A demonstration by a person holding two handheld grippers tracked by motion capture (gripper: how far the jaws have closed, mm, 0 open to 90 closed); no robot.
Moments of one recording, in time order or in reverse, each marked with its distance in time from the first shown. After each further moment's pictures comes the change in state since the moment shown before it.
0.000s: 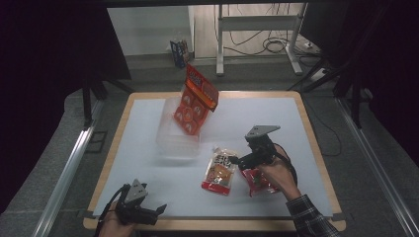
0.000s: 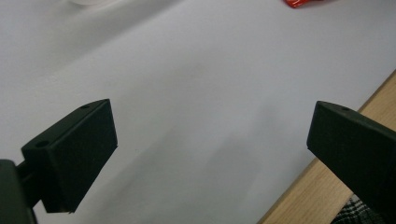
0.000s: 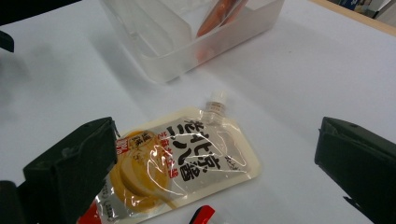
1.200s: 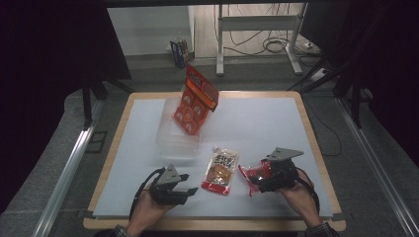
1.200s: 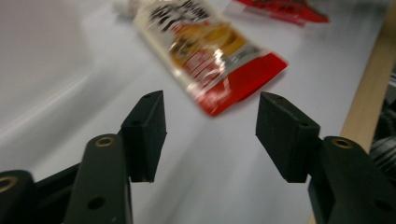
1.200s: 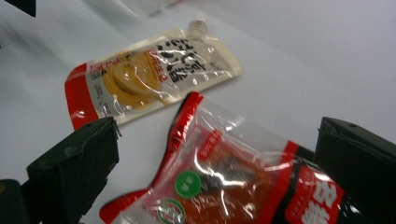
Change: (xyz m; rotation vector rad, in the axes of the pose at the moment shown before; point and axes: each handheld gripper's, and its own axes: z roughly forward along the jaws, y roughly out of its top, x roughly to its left) left arm -0.035 0.080 0.055 -0.083 -0.246 0.126; right arm 0.010 -0.069 -0.046 0.051 -0.106 0.043
